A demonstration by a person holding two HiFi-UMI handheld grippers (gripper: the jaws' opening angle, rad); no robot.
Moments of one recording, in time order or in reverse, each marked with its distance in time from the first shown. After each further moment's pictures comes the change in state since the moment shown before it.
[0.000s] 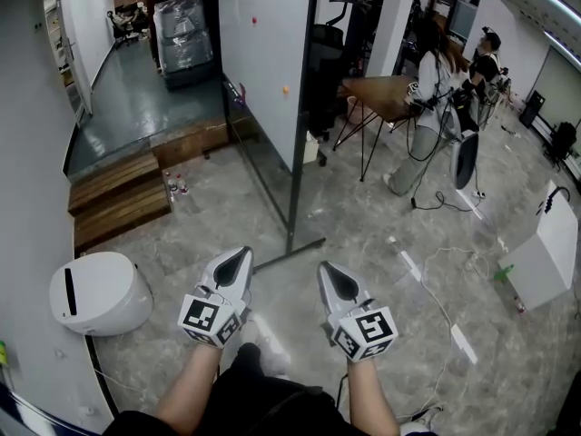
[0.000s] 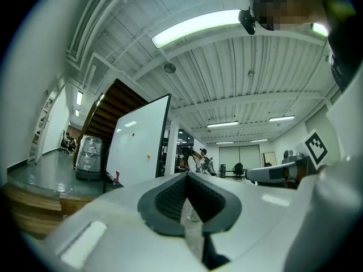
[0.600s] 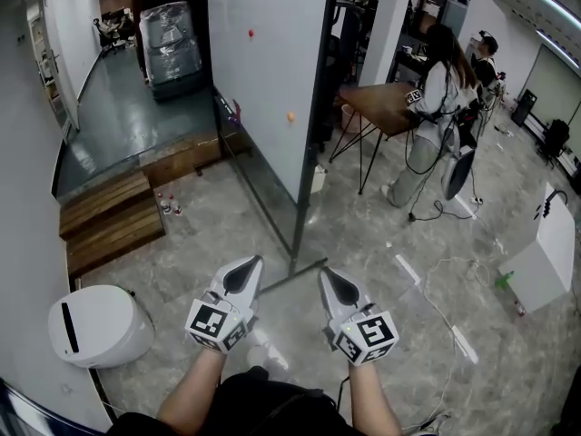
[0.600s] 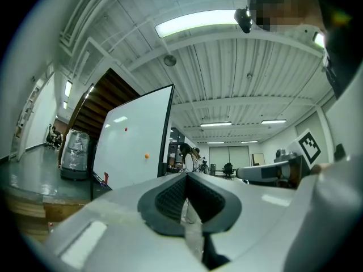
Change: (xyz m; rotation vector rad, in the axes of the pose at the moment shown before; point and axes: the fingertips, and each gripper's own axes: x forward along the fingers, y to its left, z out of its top) left arm 0.094 0.088 0.003 -0.012 0.012 -0.122; right arm 0.127 -0.035 0.014 -0.007 -0.004 -0.035
